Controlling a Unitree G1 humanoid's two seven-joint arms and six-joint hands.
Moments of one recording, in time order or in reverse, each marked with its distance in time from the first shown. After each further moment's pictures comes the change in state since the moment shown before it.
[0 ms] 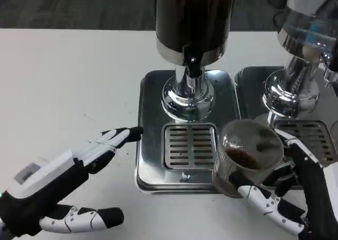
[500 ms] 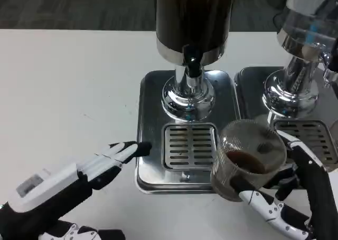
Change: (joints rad) left arm 0.076 0.050 -0.050 -0.093 -0.065 -0.006 -0.016; right arm 0.065 0.002 0.008 -0.064 0.009 -0.027 0.015
